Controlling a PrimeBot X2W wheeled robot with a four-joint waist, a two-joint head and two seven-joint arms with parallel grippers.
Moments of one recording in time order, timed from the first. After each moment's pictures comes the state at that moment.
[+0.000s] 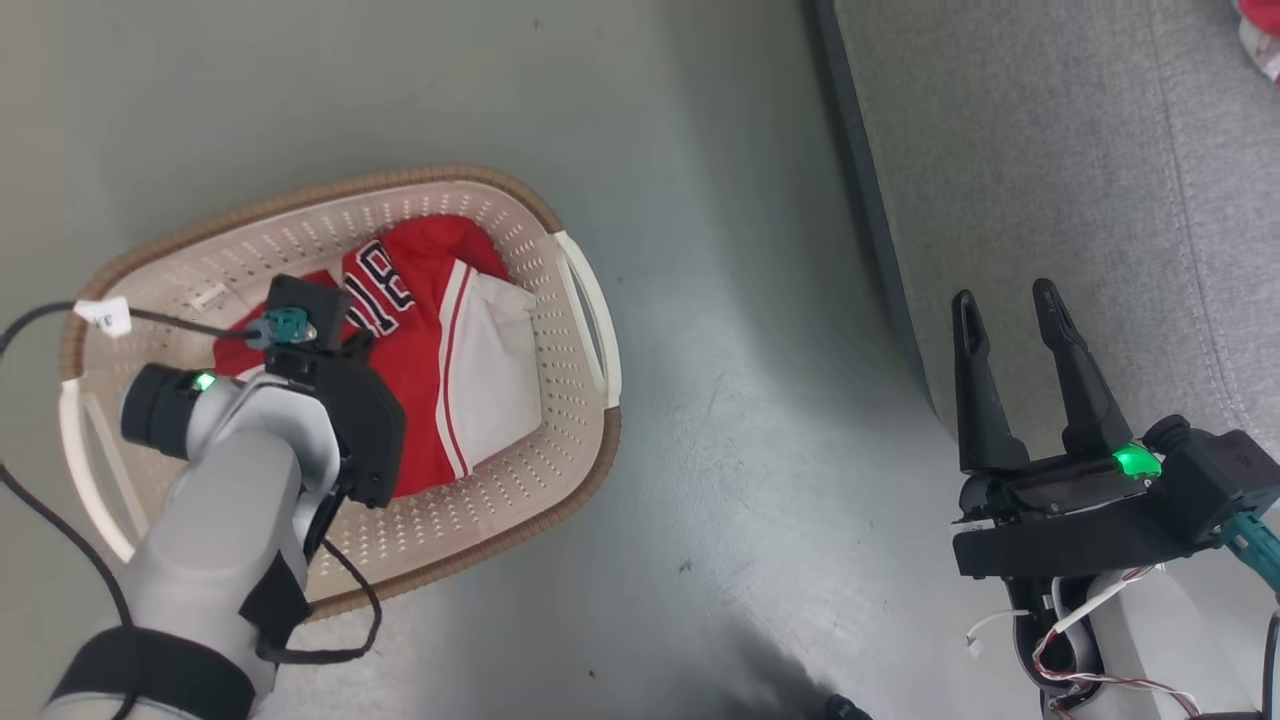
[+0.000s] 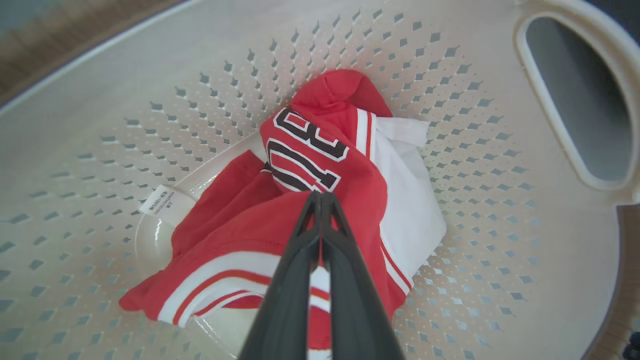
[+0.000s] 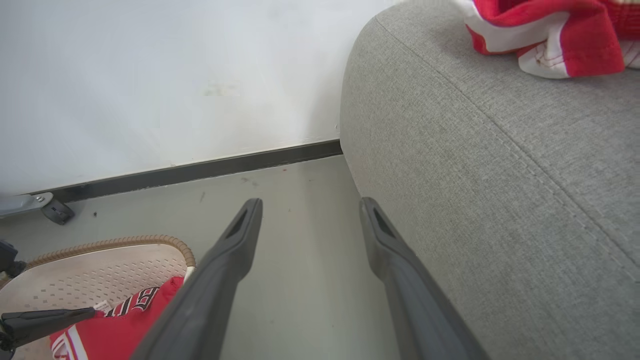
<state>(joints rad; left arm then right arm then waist) -0.98 0.17 -0.58 1.16 -0.45 -0.11 0.03 -0.39 -0.08 0.15 0.10 0.30 0.10 -0.26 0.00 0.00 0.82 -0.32</state>
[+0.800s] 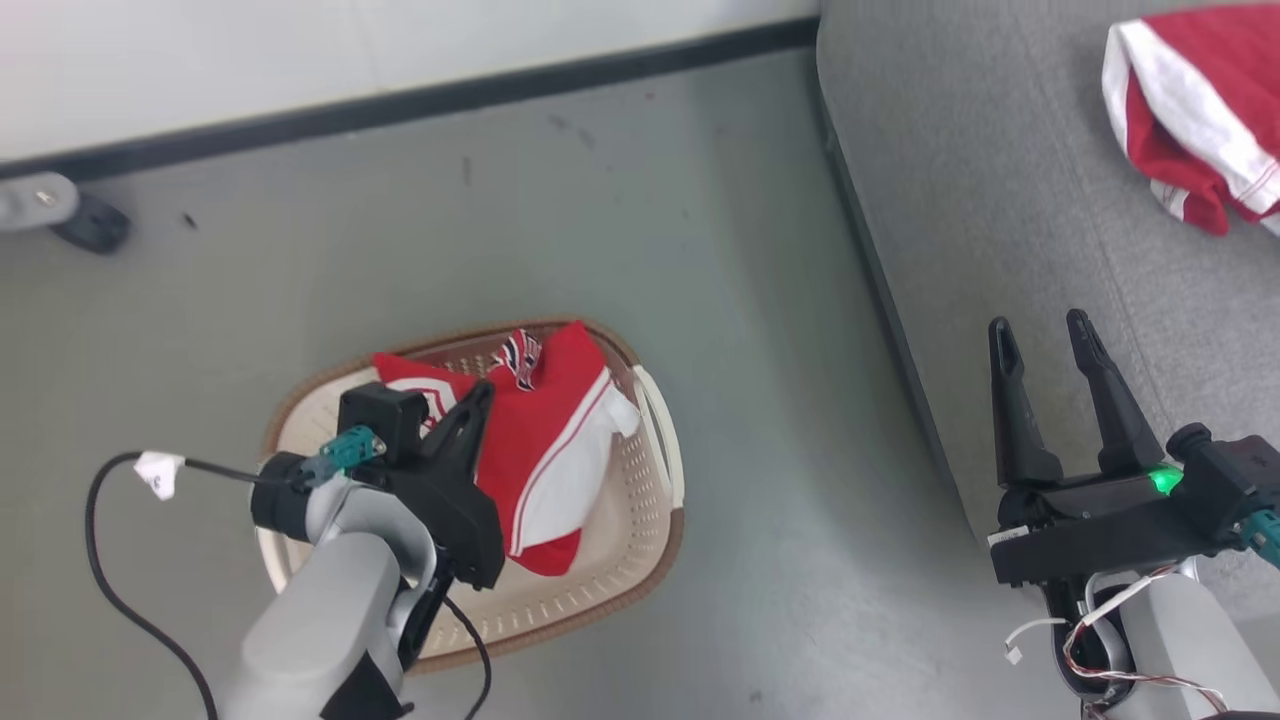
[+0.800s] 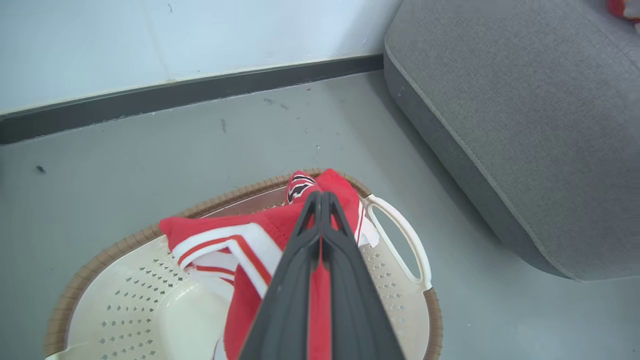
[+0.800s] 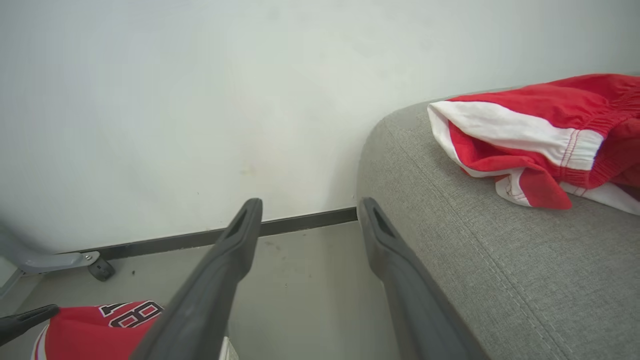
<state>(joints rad) -0.78 0.09 -0.58 0.98 -0.58 -0.13 -0.22 -0.39 -0.13 0.12 0.21 0.31 0.11 -0.26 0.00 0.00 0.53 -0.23</state>
